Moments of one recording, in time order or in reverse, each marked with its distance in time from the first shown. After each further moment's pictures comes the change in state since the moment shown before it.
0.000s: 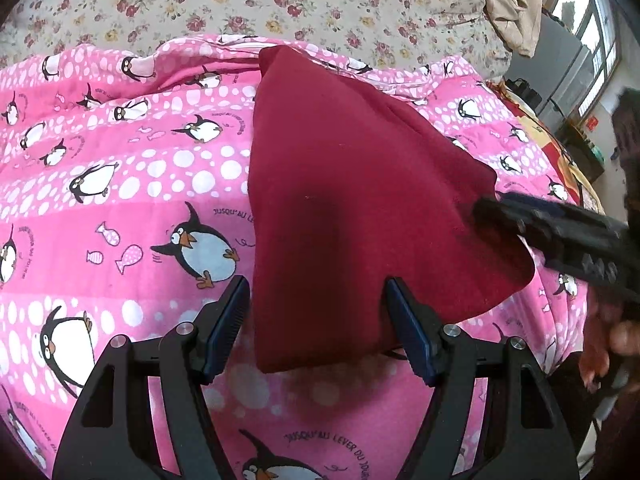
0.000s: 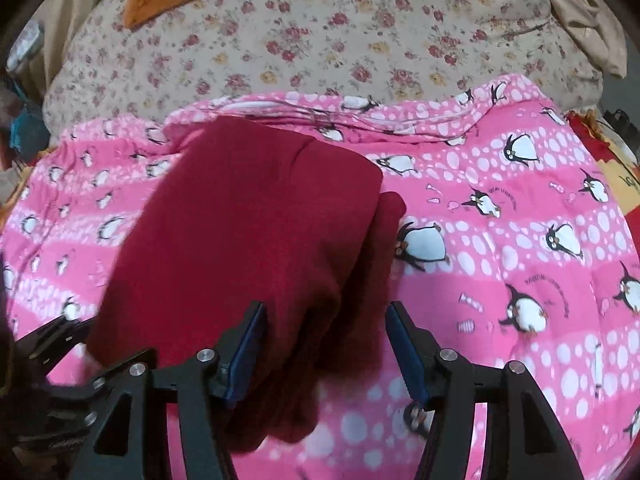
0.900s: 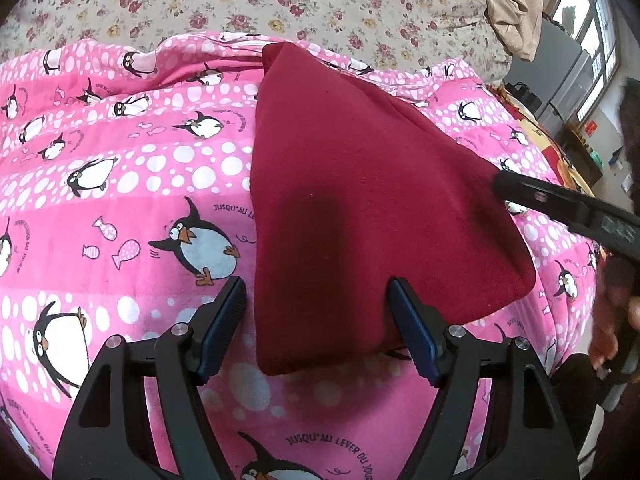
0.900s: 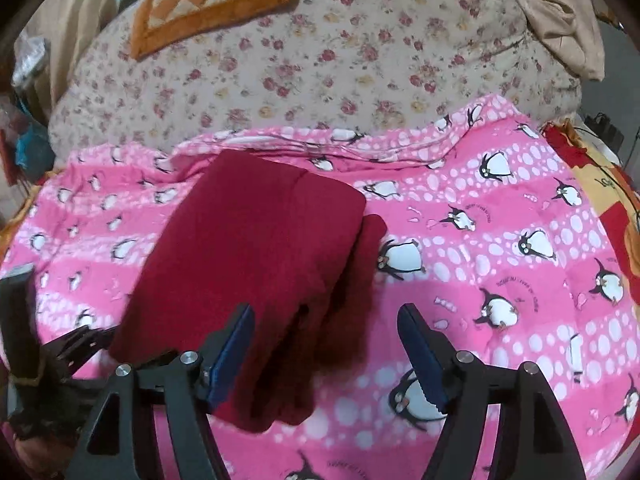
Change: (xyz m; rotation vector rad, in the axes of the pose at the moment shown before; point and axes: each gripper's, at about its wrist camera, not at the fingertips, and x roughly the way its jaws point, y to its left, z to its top) left arm 0.004 0.003 -0.003 -0.012 -0.010 -0.010; right arm -0.015 -0.010 0.004 0.047 -0.052 -0.023
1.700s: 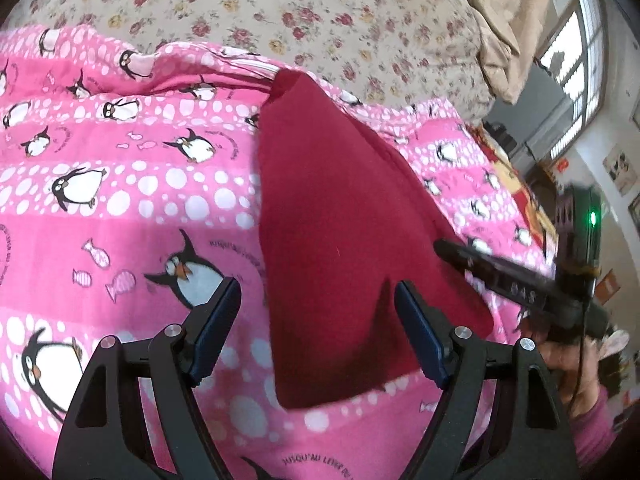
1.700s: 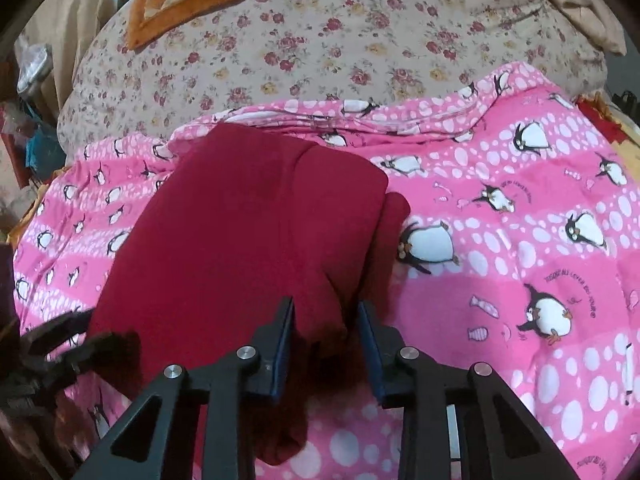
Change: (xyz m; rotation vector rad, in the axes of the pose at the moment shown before) left arm -0.011 0.025 0.024 -0.121 -0.059 -0.163; right arm 0.041 -0.020 -0.010 0.034 0.015 0.122
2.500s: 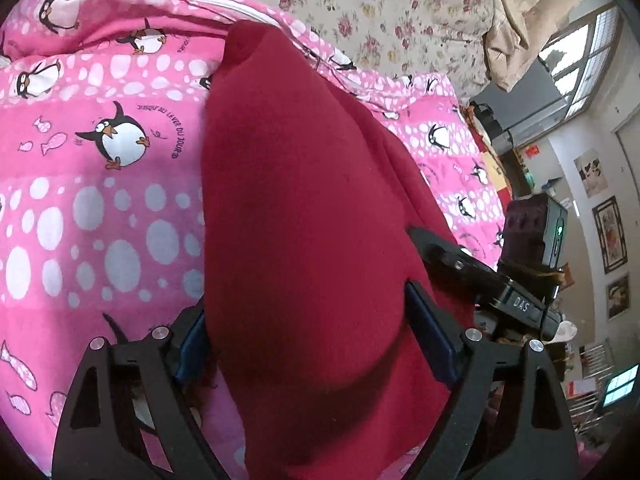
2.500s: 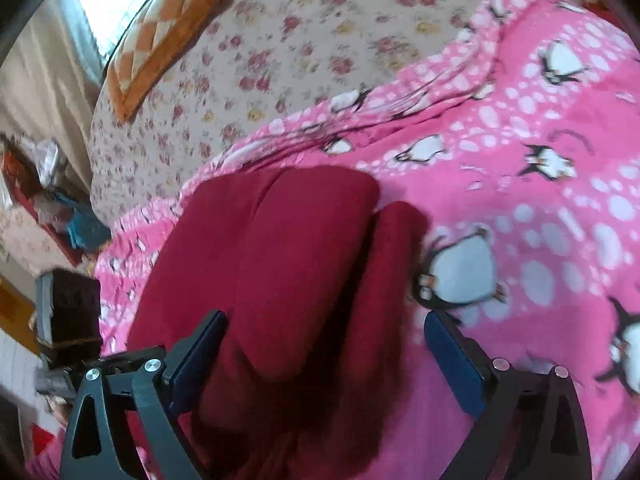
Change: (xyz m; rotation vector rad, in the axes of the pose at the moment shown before) left arm 0.071 0.010 0.051 -0.044 0.235 -0.162; right arm 0.056 -0.038 0.031 0.195 -0.008 0.281
